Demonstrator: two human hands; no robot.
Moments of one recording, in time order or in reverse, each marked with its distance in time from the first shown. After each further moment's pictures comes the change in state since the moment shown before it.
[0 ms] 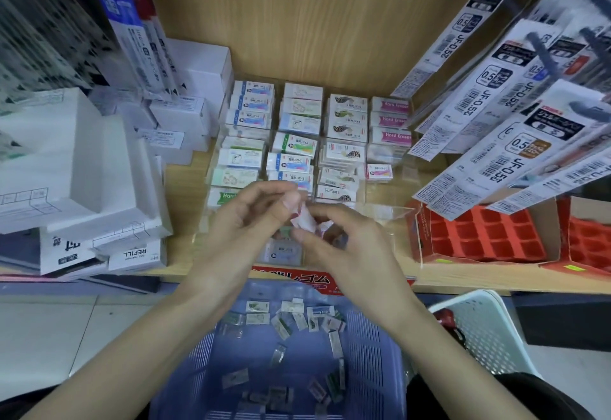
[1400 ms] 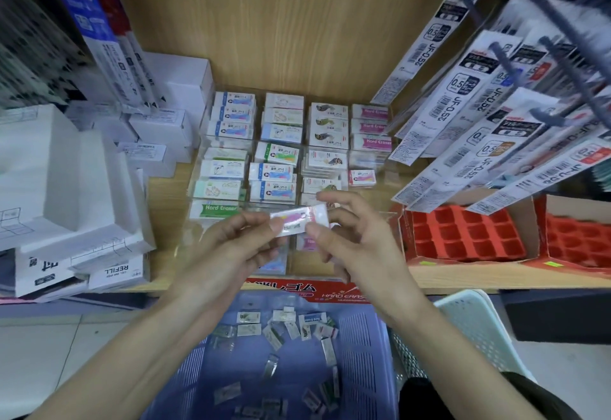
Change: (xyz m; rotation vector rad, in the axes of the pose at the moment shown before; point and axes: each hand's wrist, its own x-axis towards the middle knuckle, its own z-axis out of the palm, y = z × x) left_hand 0.004 -0.006 0.003 -0.227 0.032 -0.259; right_hand 0.001 0.011 -0.023 0.485 0.010 0.143
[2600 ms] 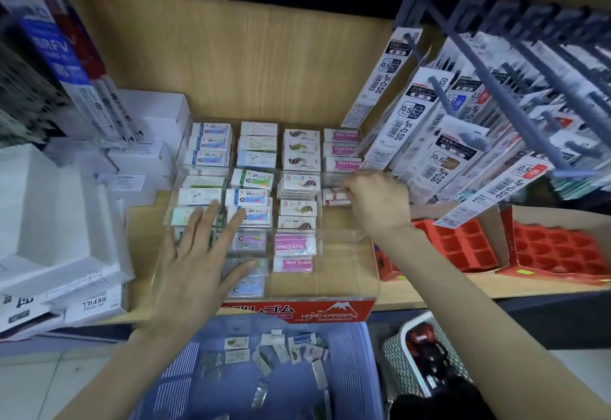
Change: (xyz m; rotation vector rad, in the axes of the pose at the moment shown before) left_hand 0.046 -0.036 -0.045 1.817 0.180 0.597; right_hand 0.089 0.004 -0.073 -1.624 0.254 -0.146
